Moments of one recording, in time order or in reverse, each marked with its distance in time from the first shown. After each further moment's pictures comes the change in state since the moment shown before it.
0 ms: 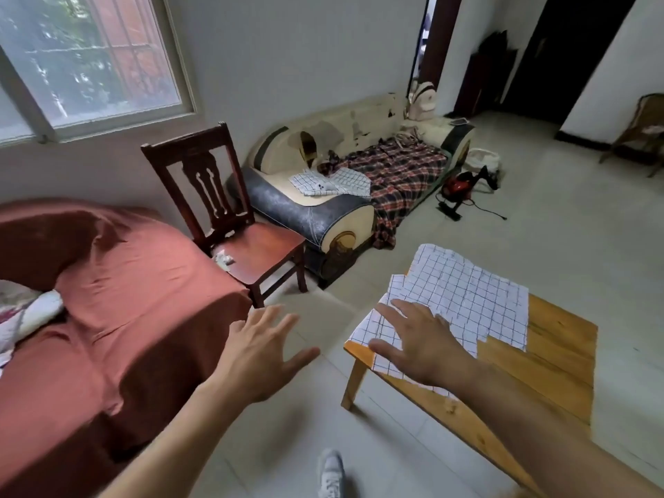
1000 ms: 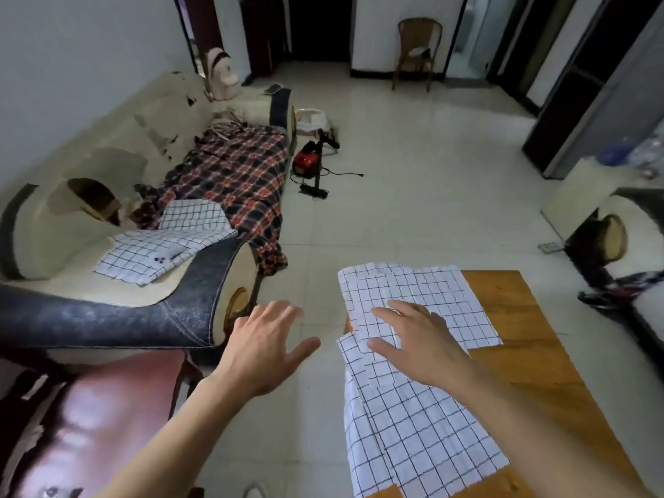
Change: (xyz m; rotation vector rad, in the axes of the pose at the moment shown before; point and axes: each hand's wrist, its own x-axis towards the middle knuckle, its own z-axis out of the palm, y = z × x) left_hand 0.583 -0.004 0.030 -0.053 -0.187 0.680; right_hand 0.364 0.143 -0.071 0.255 0.126 0.636
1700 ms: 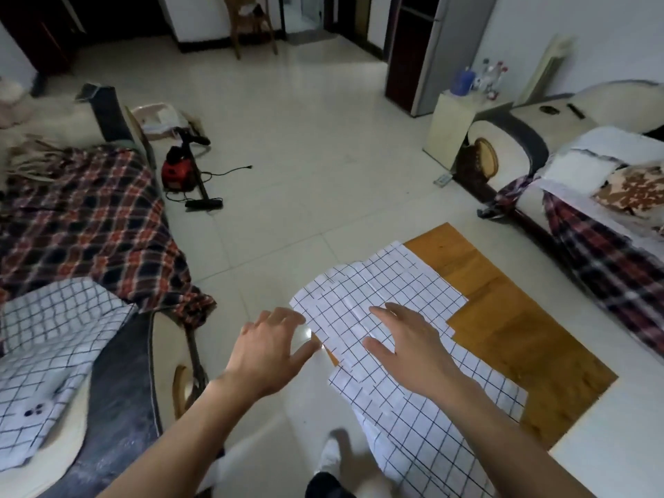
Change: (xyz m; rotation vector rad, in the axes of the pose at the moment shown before) left_hand 0.242 -0.050 0.007 0.002 -0.259 0.422; right_hand 0.129 -0.004 0.018 0.300 0.218 0.509
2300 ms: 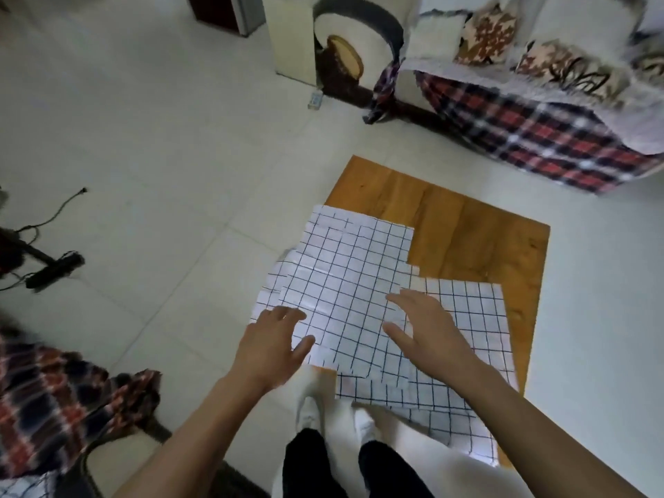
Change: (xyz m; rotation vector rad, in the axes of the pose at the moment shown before) left_hand 0.224 -0.017 0.048 0.044 -0.338 0.439; right_hand 0.074 0.063 0.046 0.251 0.178 0.555
